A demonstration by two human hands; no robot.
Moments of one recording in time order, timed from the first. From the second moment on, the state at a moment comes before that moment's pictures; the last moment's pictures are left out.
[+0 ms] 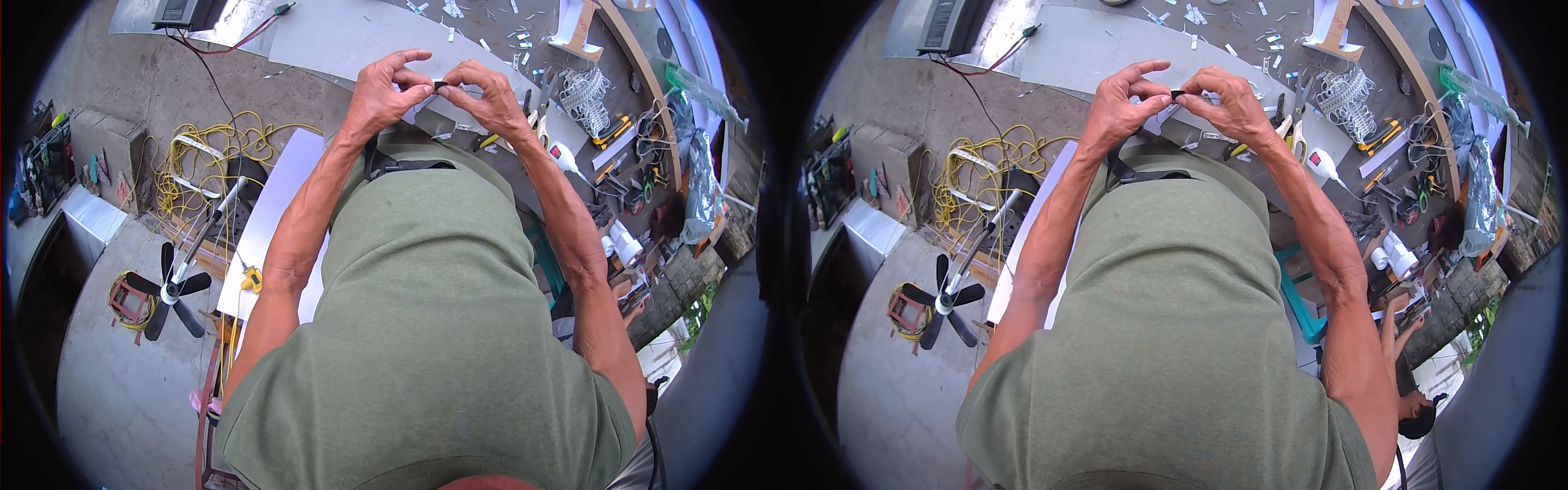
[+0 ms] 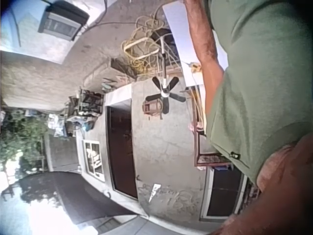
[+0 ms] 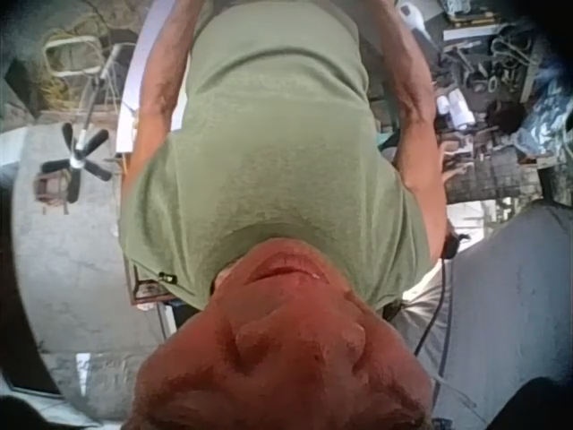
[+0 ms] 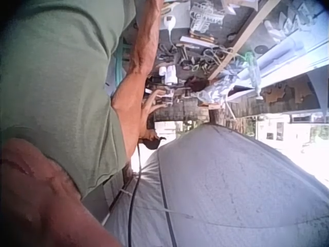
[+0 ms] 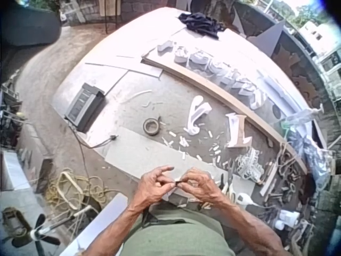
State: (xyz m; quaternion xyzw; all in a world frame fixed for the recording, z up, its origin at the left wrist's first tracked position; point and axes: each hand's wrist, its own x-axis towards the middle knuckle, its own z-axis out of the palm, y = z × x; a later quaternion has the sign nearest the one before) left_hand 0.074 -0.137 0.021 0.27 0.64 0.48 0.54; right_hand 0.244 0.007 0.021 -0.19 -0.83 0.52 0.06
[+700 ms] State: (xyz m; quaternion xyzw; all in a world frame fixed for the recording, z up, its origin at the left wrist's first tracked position) left_hand 0.088 -0.134 0.025 0.36 0.68 0.47 0.43; right_hand 0.253 -0.007 0.023 -0.29 -0.82 0.50 0.03
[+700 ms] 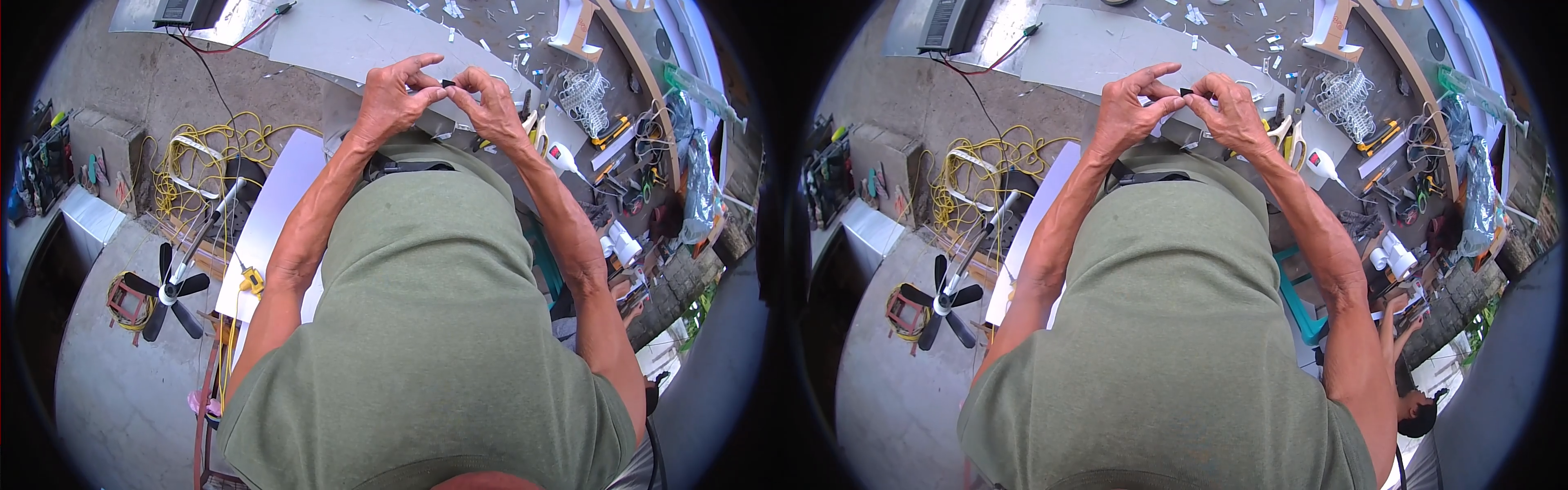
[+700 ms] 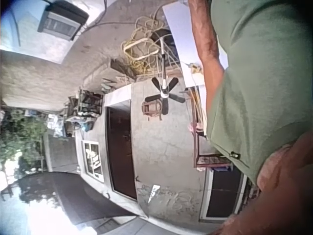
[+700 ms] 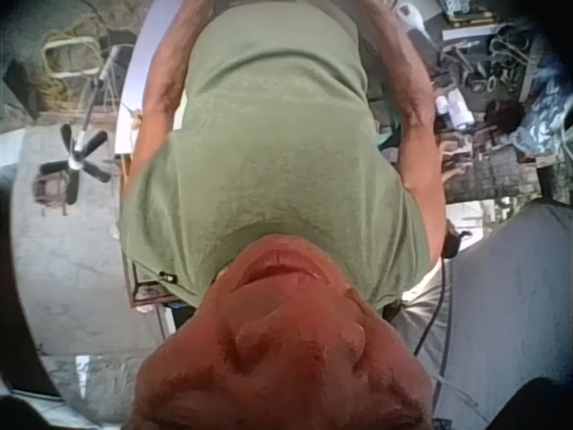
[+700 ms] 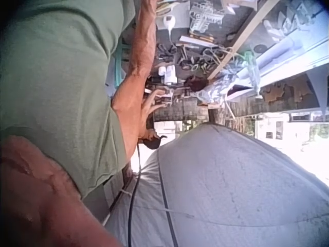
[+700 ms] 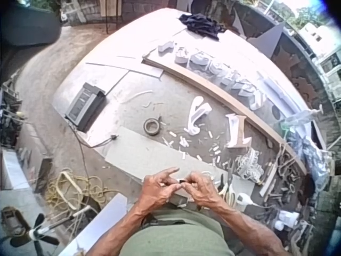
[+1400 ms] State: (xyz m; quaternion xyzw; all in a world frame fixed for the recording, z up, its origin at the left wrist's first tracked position) left_hand 0.070 -0.126 0.019 0.17 0.61 0.49 0.60; right_hand 0.247 -0.013 0.028 -0.21 -0.87 0.41 0.19
